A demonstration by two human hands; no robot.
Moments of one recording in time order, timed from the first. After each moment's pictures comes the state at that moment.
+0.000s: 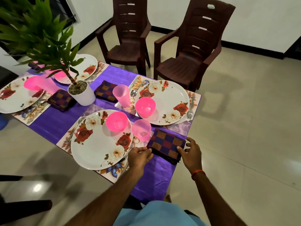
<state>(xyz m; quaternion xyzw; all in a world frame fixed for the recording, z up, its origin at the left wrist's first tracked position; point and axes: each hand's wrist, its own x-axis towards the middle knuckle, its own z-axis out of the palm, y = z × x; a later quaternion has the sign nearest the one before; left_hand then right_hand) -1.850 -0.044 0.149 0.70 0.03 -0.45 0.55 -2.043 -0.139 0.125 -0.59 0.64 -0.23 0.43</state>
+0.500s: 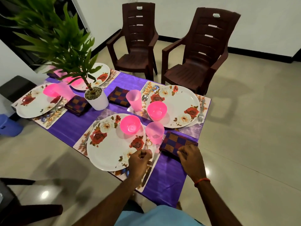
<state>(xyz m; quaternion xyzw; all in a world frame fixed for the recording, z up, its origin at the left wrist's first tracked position) -1.811 0.005 0.177 0.78 -0.19 -0.37 0.46 -2.007 -0.100 0.142 -0.77 0.53 -0.22 0.27</state>
